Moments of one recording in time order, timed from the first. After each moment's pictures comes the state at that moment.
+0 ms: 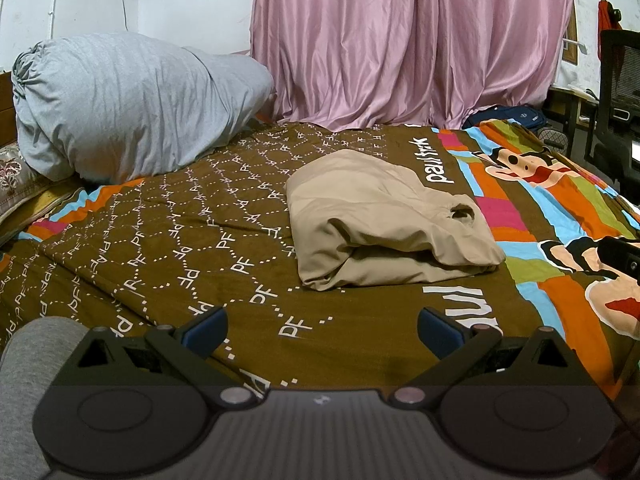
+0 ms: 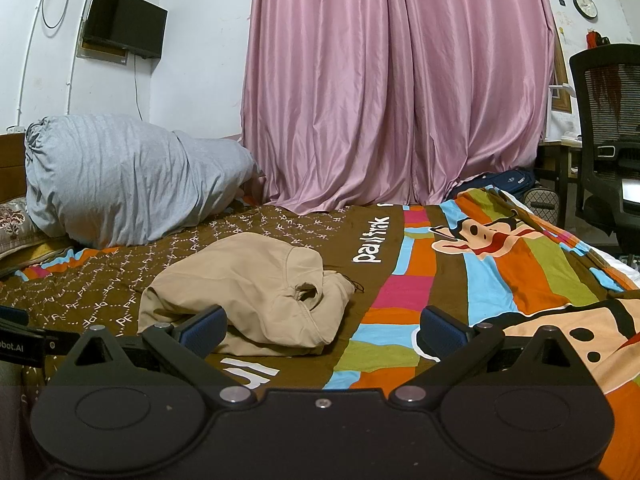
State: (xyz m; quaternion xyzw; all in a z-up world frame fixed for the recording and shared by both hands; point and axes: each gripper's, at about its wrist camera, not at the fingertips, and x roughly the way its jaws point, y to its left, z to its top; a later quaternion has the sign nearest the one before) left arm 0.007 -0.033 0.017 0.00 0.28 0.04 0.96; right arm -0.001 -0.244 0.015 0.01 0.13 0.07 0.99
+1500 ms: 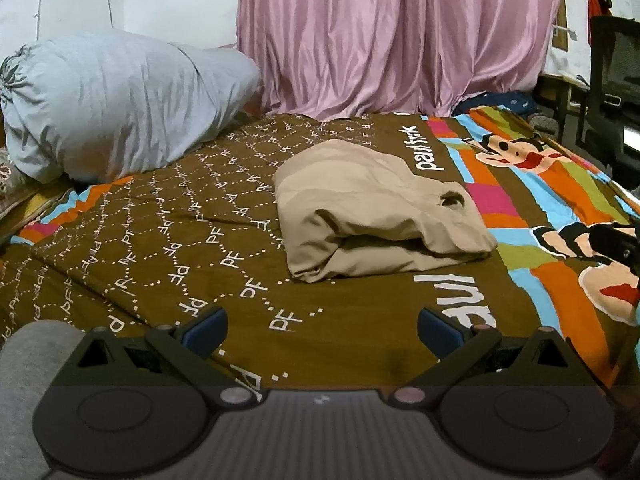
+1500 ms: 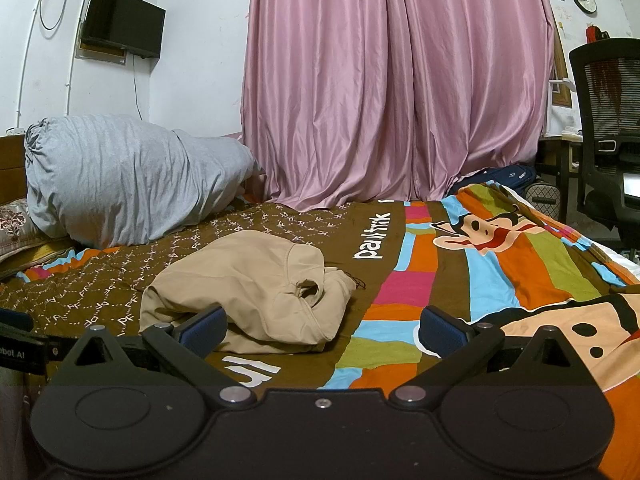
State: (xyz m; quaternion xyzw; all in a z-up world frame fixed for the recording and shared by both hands) left arm 0.009 -0.034 0.017 0.01 0.30 0.03 0.95; right arm -0.001 -0.244 0.015 0.01 0.13 0.07 0.99
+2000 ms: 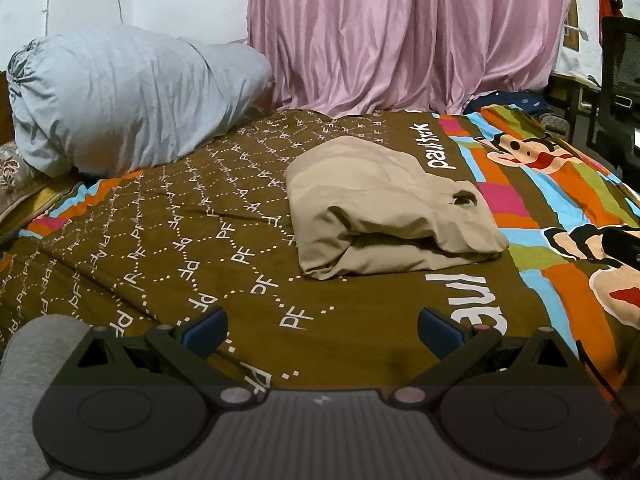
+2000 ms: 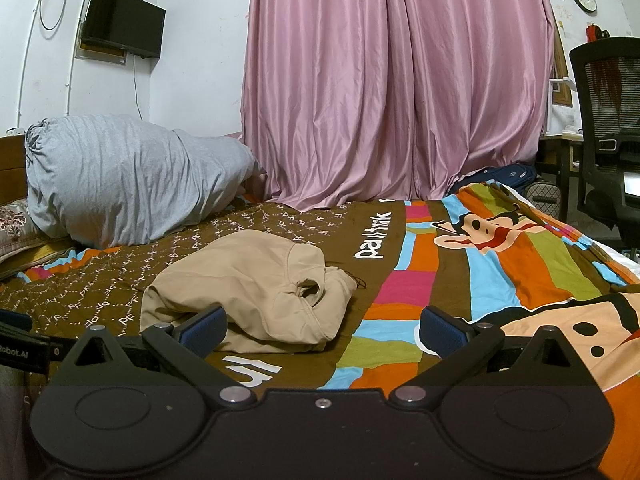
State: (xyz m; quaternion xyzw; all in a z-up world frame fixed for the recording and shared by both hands) left arm 0.013 -0.025 0.018 0.01 0.30 0.04 0.95; right arm -0.001 -0.243 0.015 0.01 0.14 0.07 0.99
